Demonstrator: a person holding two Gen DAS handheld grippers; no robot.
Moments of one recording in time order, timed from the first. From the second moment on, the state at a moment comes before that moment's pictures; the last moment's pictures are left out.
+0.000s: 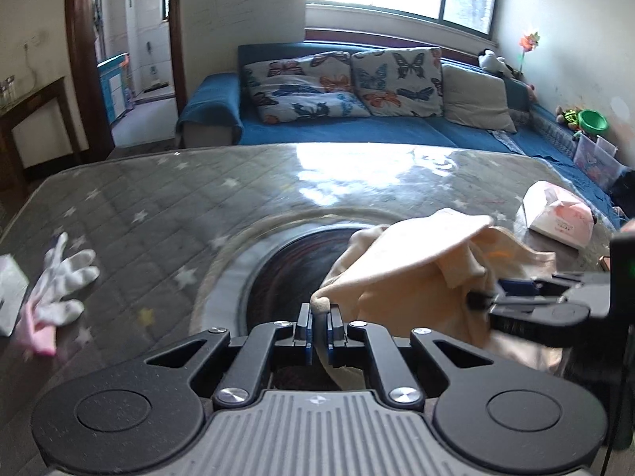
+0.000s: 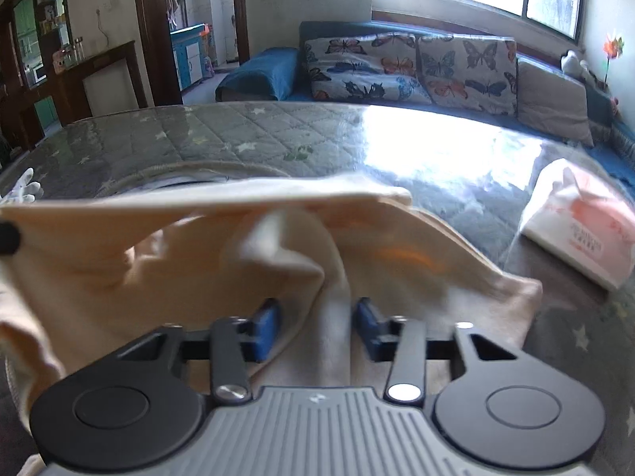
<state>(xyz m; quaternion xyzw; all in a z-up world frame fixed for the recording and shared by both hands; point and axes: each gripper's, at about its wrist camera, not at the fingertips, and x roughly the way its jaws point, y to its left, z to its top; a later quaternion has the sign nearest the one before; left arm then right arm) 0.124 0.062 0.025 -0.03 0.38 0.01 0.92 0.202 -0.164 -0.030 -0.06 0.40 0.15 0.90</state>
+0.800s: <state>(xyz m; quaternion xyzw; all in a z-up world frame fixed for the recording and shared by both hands) 0.043 0.093 0.015 -0.06 0.40 0.04 0.91 0.172 -0.128 -0.023 -0.07 0.39 0.19 0.90</state>
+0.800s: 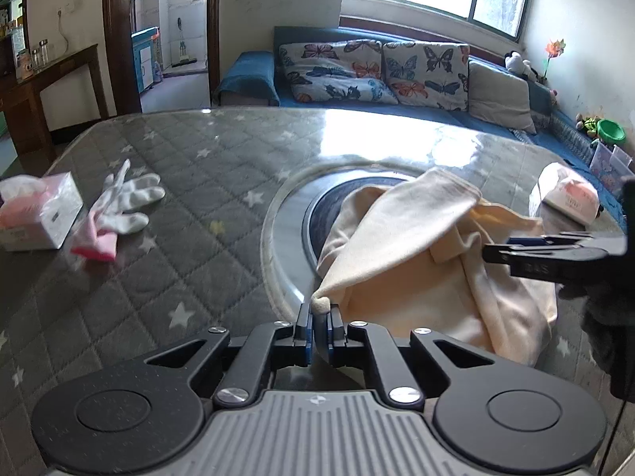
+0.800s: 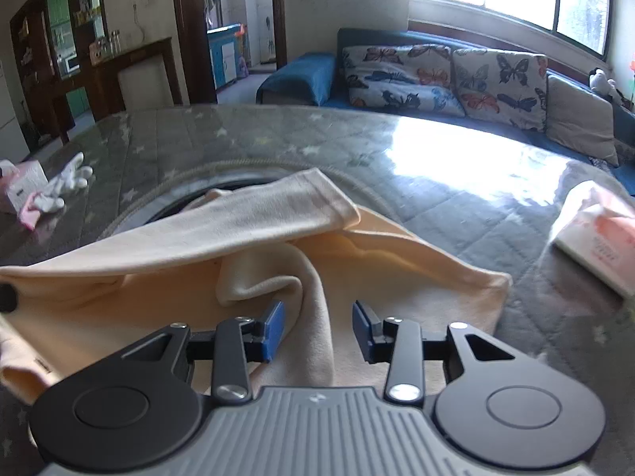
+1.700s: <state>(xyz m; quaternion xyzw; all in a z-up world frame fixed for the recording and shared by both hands) -0.047 0.105 -0.009 -0.02 0.46 0.01 0.89 -0.003 -0.304 0.031 -0.08 0.39 0.11 0.91</state>
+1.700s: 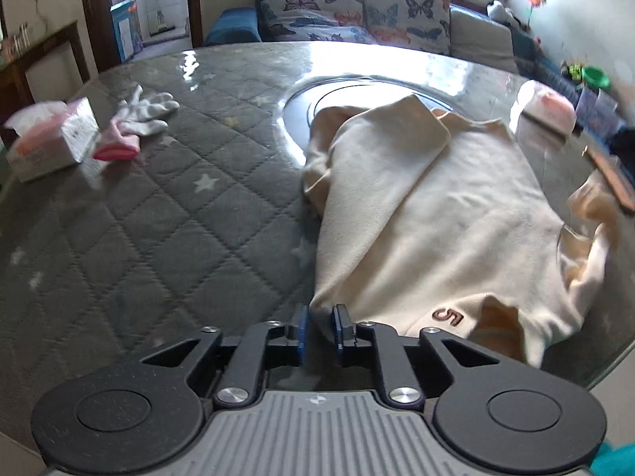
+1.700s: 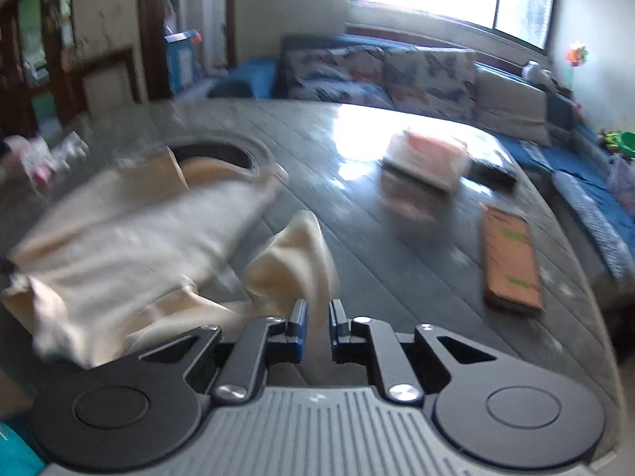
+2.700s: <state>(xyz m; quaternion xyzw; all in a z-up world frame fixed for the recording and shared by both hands) 0.158 -0.012 -0.036 0.08 0.42 -0.08 0.90 0.157 -0.209 -0.003 -0.08 0.38 0.19 0.90</state>
